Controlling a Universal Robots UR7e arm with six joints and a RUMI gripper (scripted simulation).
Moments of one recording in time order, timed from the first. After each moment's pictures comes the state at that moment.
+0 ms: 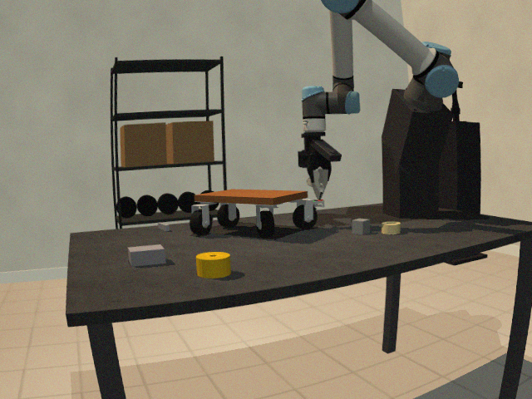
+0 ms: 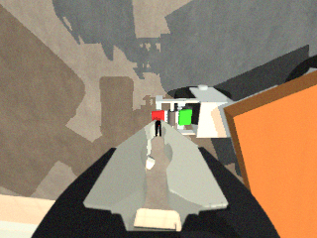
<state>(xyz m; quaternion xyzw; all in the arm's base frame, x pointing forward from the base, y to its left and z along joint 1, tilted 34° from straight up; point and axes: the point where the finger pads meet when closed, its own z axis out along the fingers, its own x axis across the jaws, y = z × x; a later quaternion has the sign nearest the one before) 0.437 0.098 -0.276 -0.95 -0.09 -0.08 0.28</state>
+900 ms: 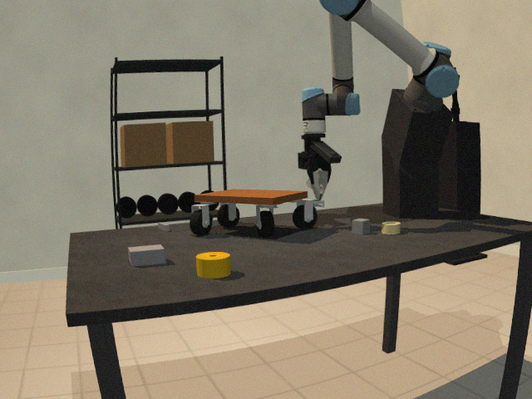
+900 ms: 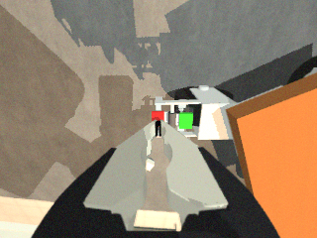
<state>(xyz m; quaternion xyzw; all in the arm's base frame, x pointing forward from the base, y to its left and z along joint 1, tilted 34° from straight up) 0.438 0.101 -0.280 -0.95 -0.09 -0.08 0.28</state>
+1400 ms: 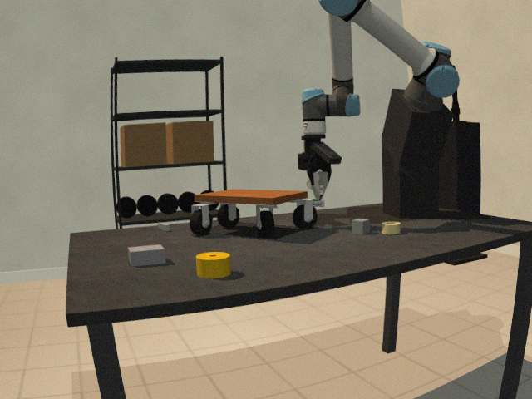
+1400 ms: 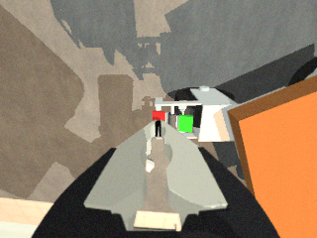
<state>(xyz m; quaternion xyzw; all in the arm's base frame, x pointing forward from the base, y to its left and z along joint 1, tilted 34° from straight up) 0.438 0.103 -0.283 -0.95 -0.09 -0.08 0.28</state>
